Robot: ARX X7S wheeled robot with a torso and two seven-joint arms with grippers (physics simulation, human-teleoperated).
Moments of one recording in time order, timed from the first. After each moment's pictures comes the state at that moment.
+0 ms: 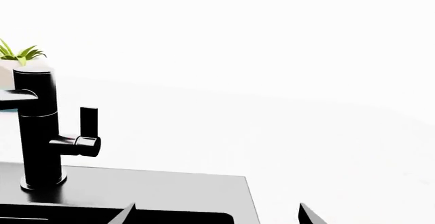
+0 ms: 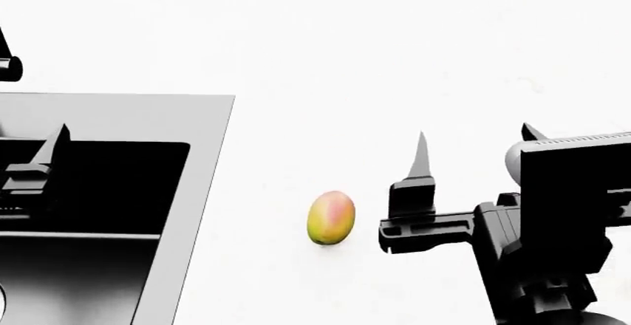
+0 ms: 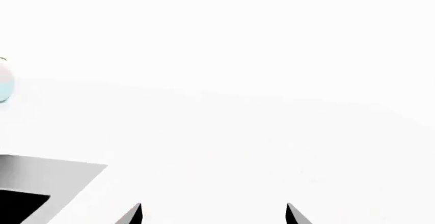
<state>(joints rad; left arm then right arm) -1.01 -1.06 1.22 0.43 -1.30 0.16 -0.82 0.67 0.89 -0.53 -0.48 1.08 0.42 0.65</state>
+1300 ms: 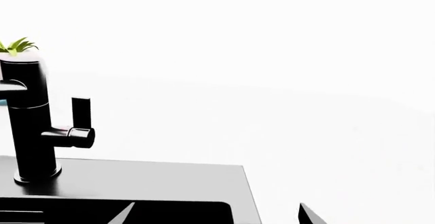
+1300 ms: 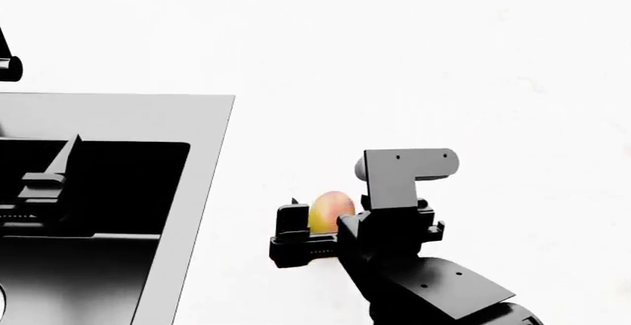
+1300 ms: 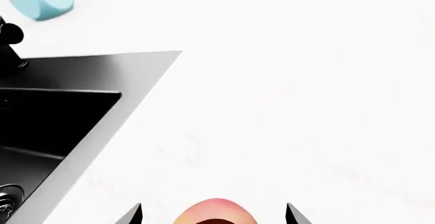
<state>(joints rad) -1.00 -1.04 1.22 0.41 -1.30 0.13 -0.81 0.87 0.39 -0.74 0.29 1.09 0.48 0.29</state>
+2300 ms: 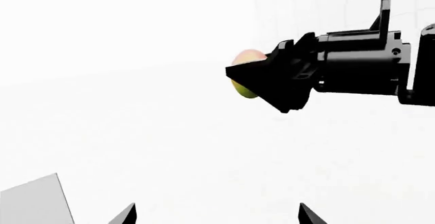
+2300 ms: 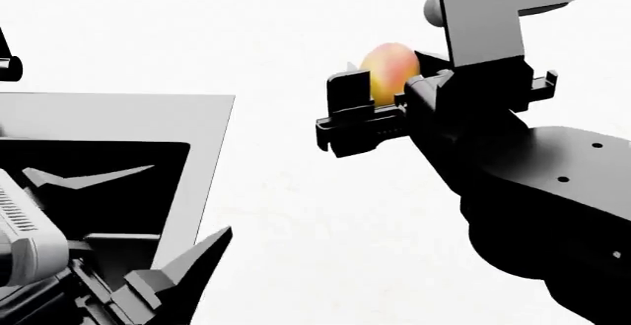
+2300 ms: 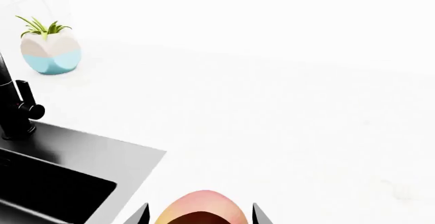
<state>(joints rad) -1.14 -0.99 1.27 0.59 -1.36 -0.07 -0.41 1.21 0.66 -0.64 -0.12 1.37 0.83 0.53</state>
